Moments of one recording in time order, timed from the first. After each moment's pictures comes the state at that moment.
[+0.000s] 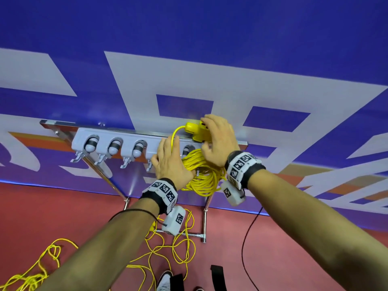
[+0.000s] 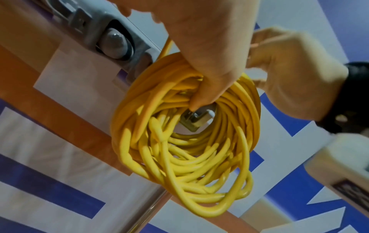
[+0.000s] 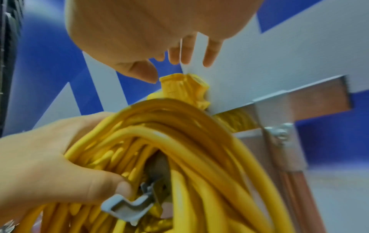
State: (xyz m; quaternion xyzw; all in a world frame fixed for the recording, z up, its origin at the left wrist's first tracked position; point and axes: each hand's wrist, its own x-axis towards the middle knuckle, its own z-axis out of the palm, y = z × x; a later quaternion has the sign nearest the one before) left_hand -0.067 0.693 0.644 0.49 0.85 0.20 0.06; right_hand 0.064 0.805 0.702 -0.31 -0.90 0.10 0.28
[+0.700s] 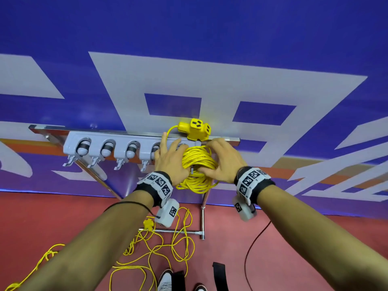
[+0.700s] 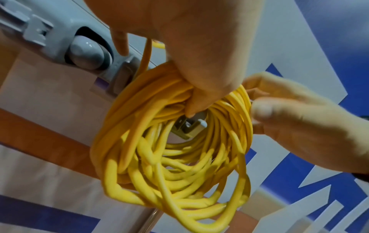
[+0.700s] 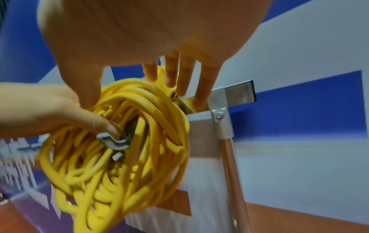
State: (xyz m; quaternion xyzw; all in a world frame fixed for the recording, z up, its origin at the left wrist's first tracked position) left_hand -0.069 0.704 0.643 0.61 0.77 0.14 0.09; right_hand 0.124 0.784 0.665 -0.35 -0.90 0.19 0.17
